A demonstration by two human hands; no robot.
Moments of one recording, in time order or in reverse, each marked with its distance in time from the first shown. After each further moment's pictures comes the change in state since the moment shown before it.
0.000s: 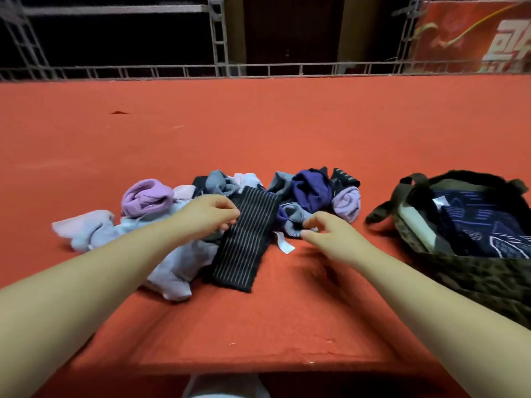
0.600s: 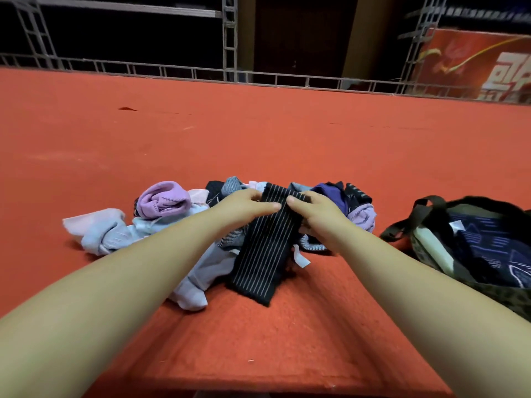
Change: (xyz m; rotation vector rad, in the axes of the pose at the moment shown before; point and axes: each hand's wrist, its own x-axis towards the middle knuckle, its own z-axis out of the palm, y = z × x) left_hand 0.030 0.006 -0.003 -0.219 -0.071 0.077; right_hand 0.059 -0.067 0.028 0.611 -0.079 0.103
